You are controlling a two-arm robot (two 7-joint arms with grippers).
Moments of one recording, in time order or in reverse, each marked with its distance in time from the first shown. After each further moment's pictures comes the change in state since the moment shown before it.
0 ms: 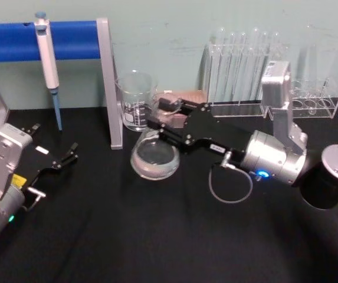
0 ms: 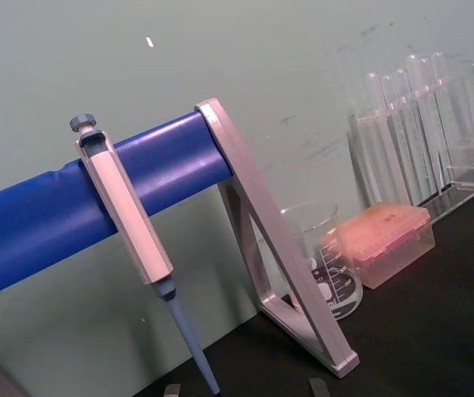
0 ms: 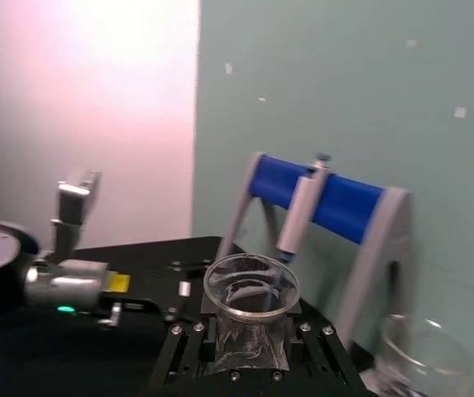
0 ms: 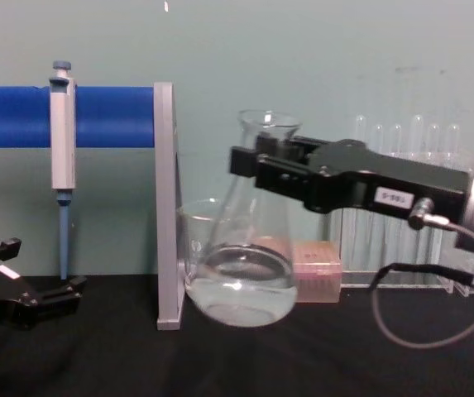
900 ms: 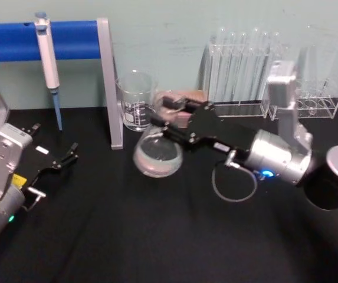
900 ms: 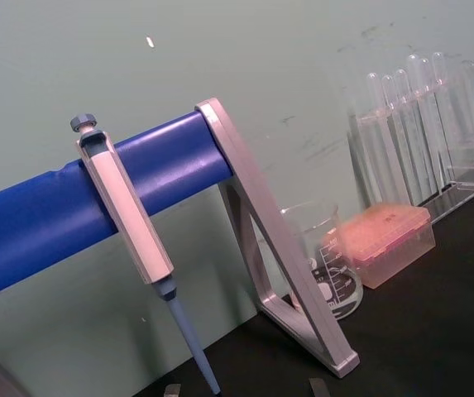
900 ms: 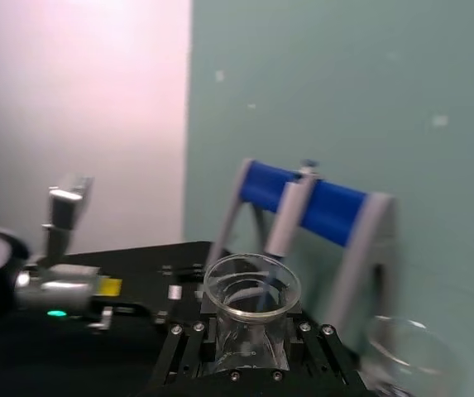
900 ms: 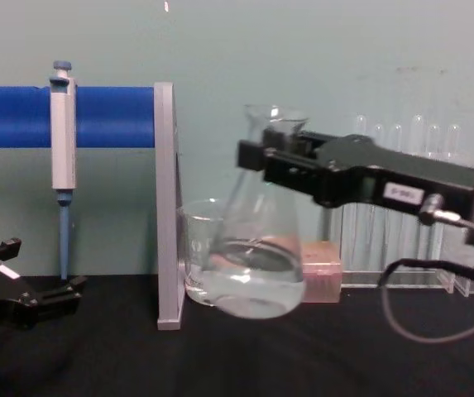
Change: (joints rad) left arm 0.000 0.000 0.000 0.000 0.000 0.000 0.000; right arm 0.002 0.026 -0.018 -0.009 0.031 -0.023 -0.018
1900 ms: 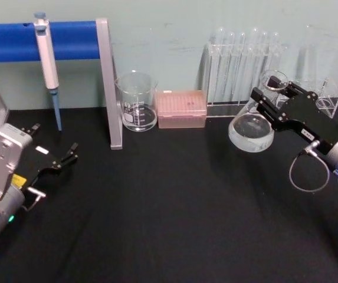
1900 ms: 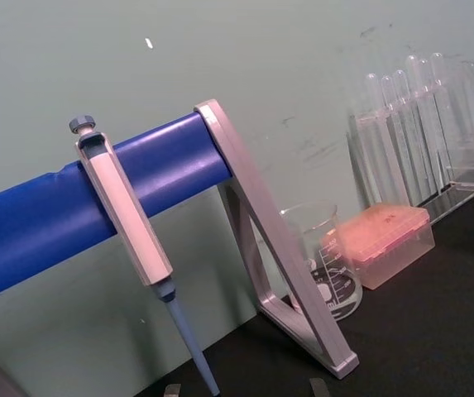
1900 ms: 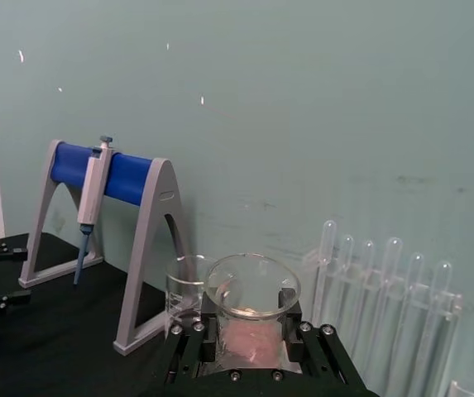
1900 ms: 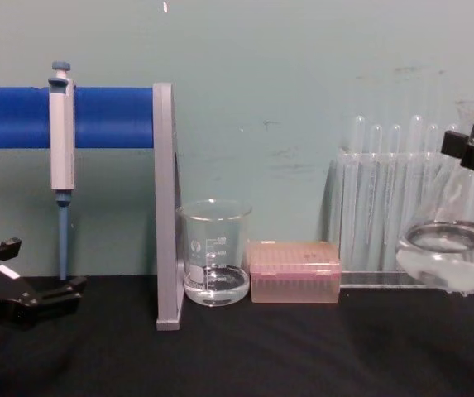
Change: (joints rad) left arm 0.000 0.000 0.000 0.000 0.000 0.000 0.000; right arm -0.221 0.104 0.278 -0.122 -0.044 0.011 -0.264
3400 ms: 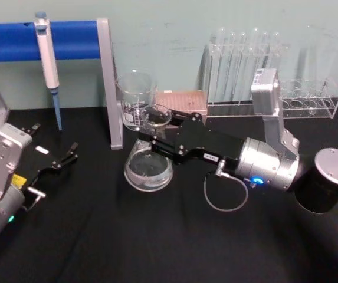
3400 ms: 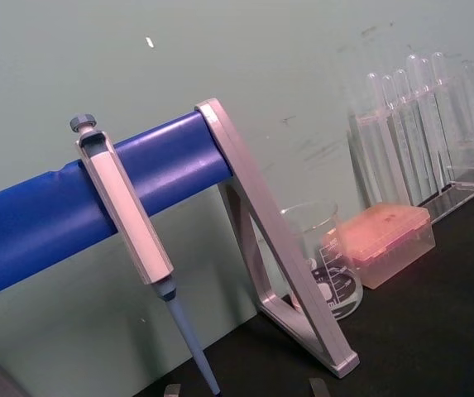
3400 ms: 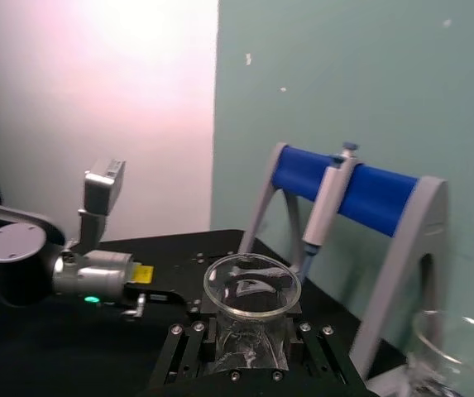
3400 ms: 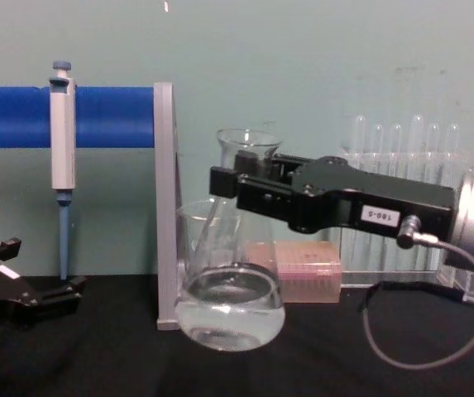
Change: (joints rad) left arm 0.000 0.000 0.000 0.000 0.000 0.000 0.000; right arm 0.225 -0.126 -0.299 0.136 0.027 0.021 0.306
